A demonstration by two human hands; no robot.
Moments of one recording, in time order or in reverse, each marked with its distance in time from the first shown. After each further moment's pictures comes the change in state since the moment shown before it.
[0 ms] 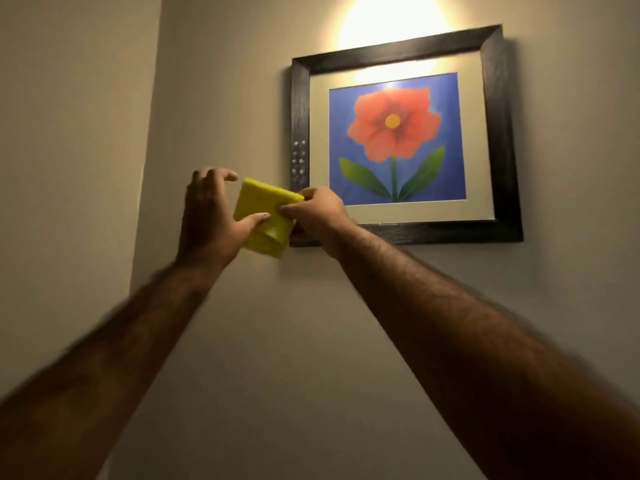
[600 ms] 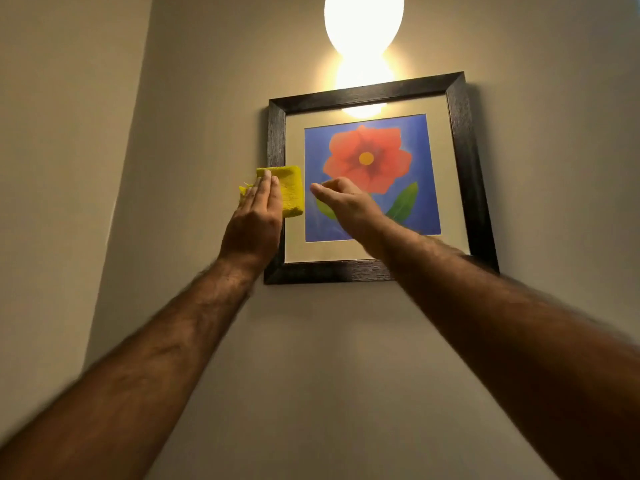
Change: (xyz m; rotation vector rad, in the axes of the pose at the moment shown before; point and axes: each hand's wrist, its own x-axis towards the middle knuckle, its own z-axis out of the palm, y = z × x) left_hand 0.057 0.051 0.089 0.412 -0.120 0.257; right_hand 0.019 -0.020 -0.103 -0.141 0.098 -0.267
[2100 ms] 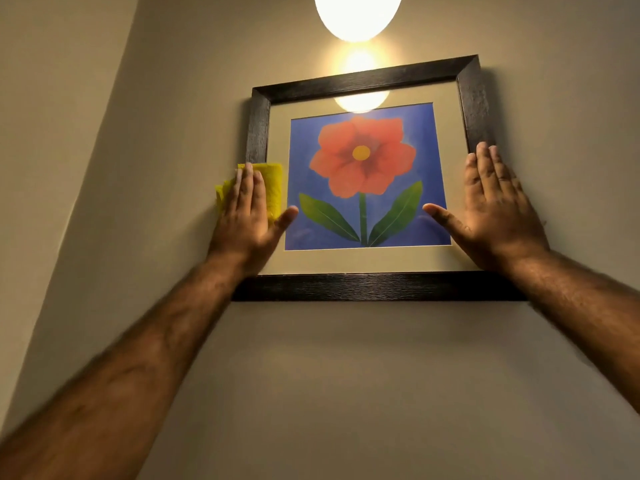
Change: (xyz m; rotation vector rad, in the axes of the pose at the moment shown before) left_hand 0.037 -0.009 0.082 -0.187 0.014 -0.084; right_hand 0.035 0.147 -0.171 -1.179 0.518 -0.339
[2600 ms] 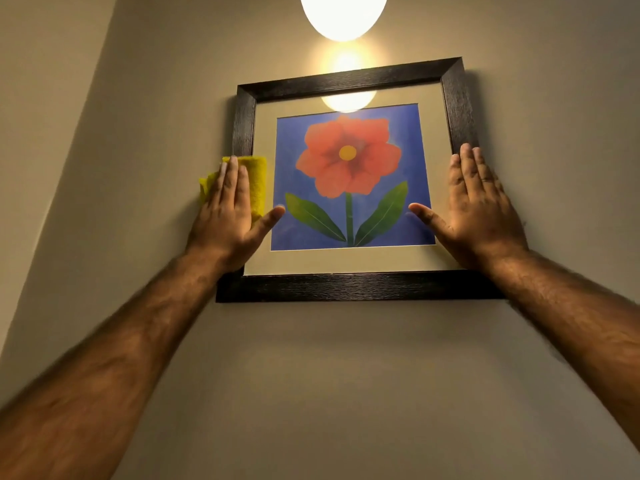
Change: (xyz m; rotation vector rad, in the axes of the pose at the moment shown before) left_hand 0.007 -0.004 -0.007 0.041 -0.037 0.018; right_hand 0.001 -0.004 -0.004 0.000 -0.023 0.021
